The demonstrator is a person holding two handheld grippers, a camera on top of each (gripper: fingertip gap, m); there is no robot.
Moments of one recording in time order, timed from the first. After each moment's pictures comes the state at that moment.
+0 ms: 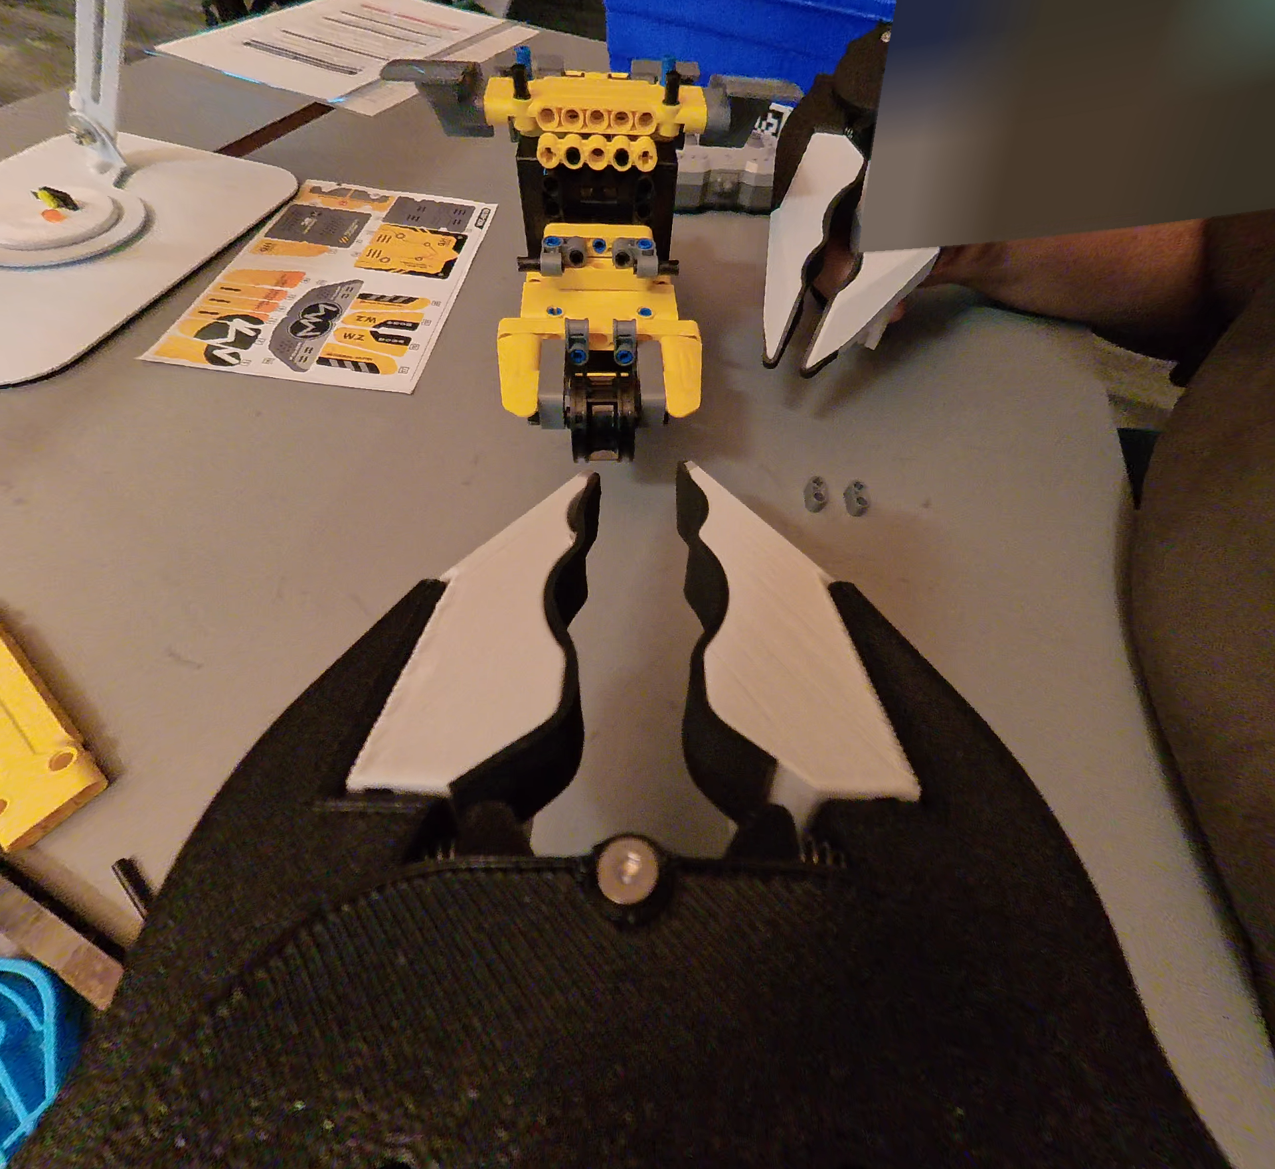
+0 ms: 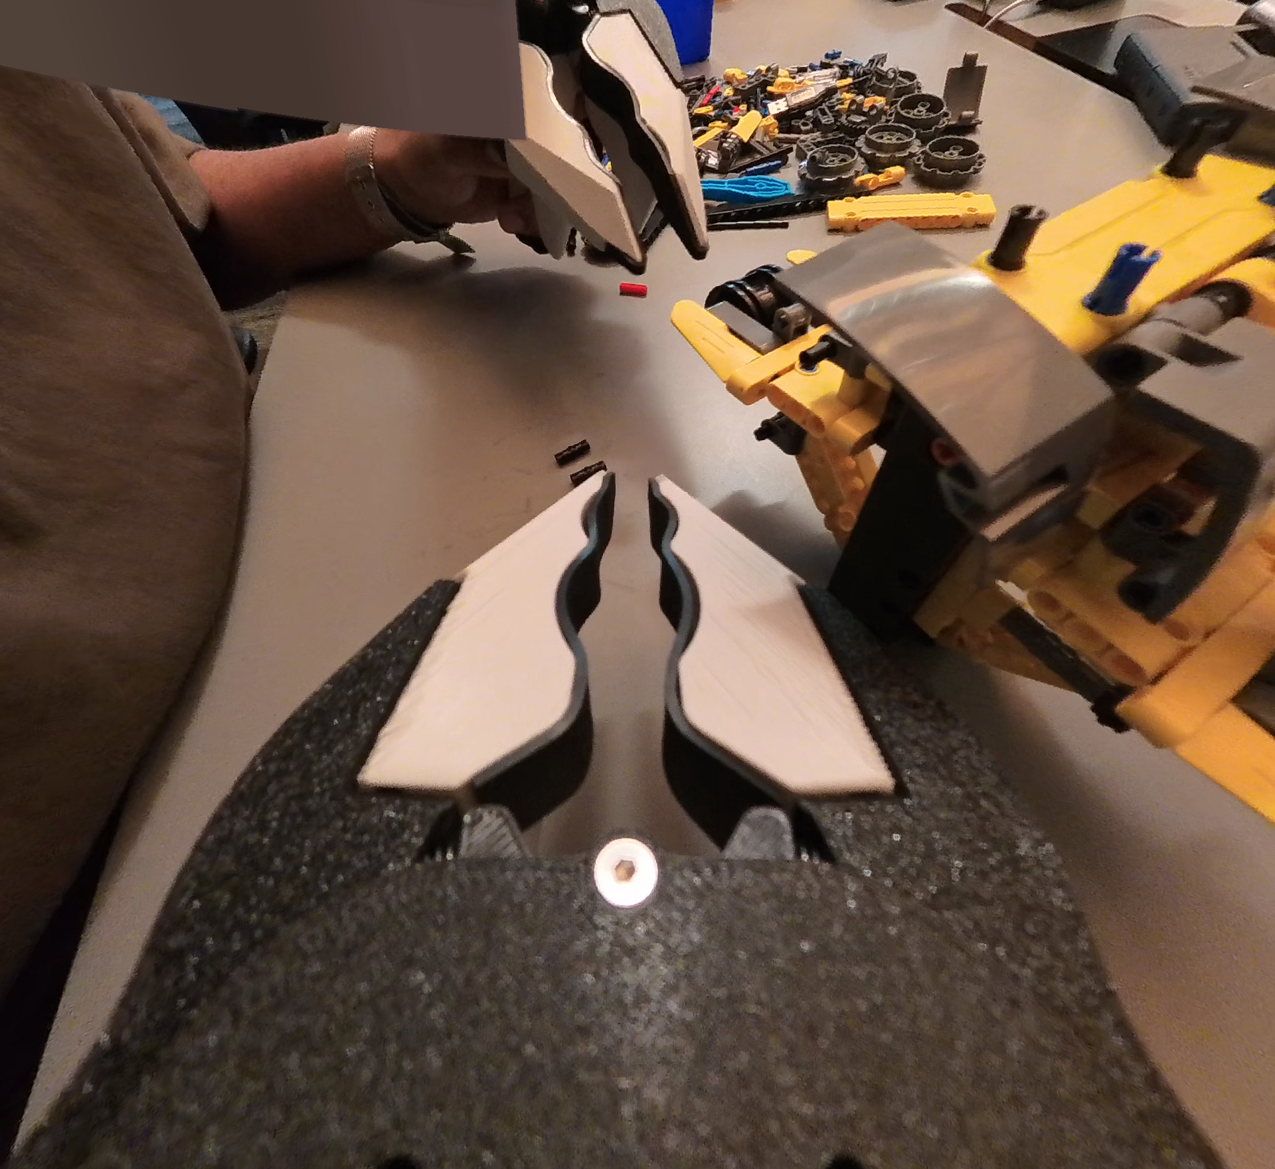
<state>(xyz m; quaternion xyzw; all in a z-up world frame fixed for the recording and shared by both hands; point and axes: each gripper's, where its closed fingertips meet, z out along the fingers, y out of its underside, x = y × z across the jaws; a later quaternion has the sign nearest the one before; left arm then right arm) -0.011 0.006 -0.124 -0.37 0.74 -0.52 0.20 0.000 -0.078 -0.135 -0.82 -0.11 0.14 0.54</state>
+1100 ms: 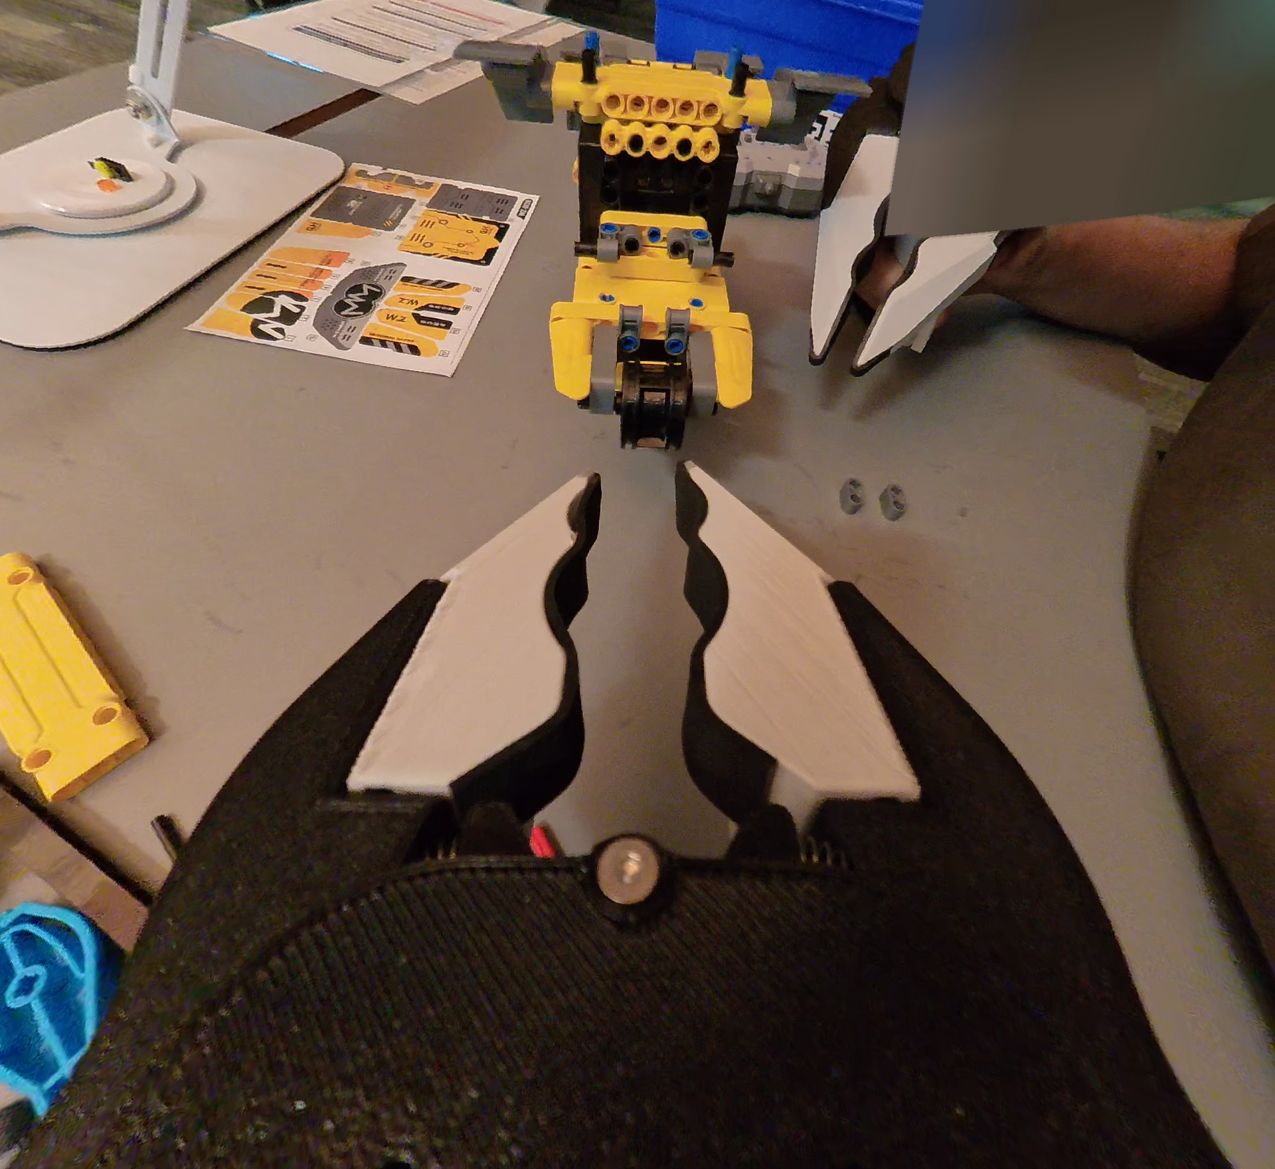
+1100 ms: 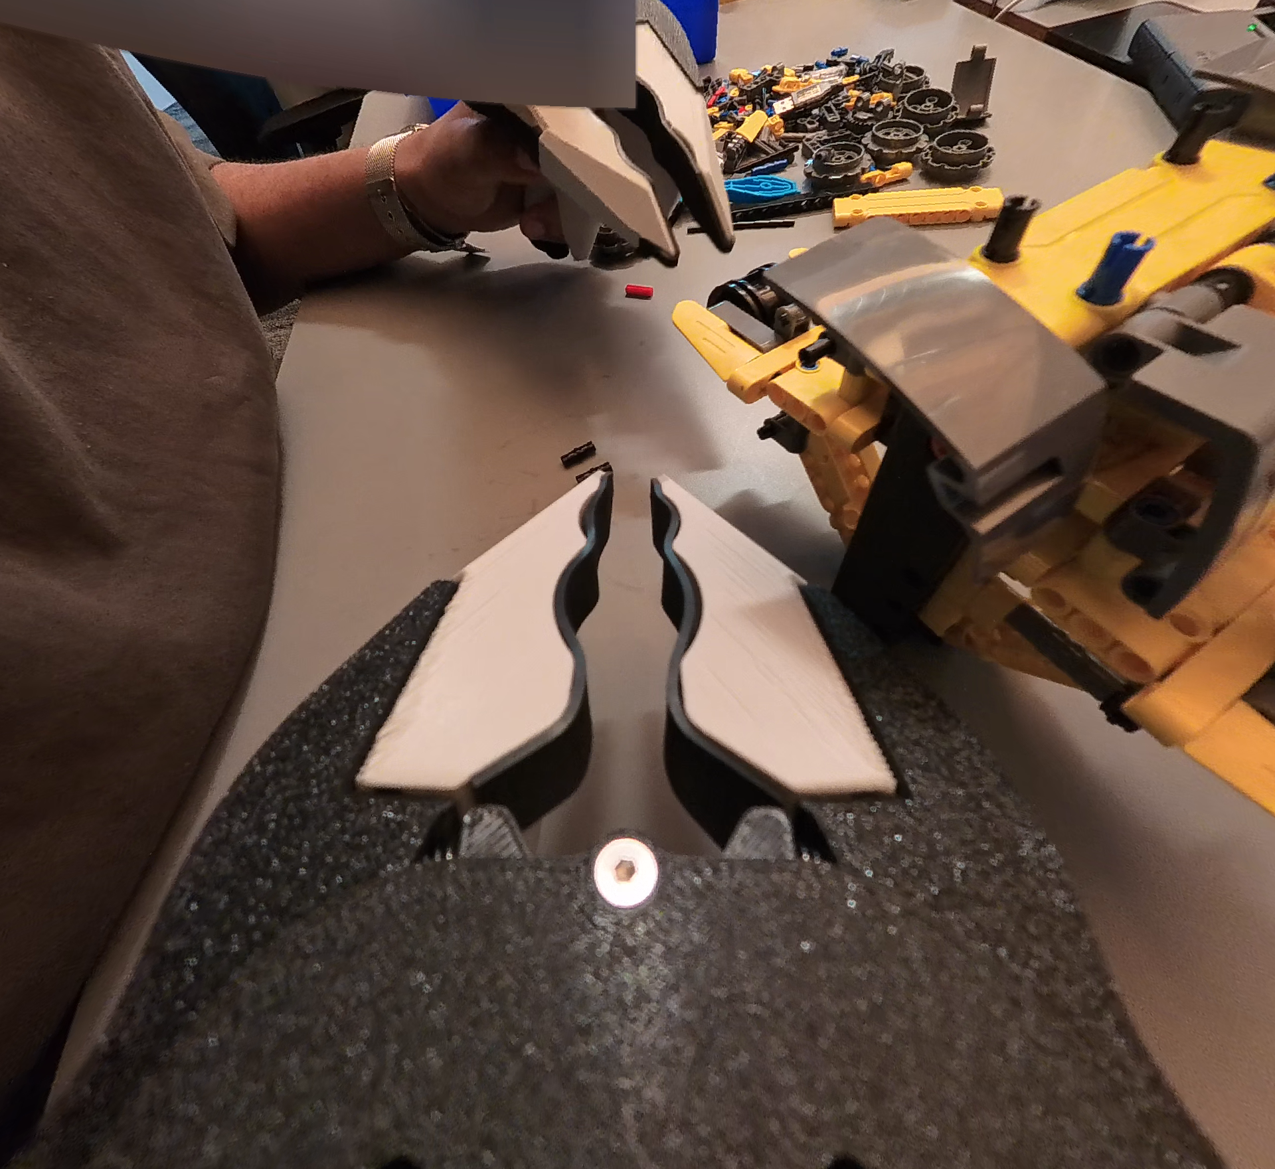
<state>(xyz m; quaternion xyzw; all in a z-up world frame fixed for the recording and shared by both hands) -0.005 0.020 -0.127 -0.39 0.73 -0.52 0.20 0.000 -0.078 -0.134 -0.82 -0.10 0.15 0.54</state>
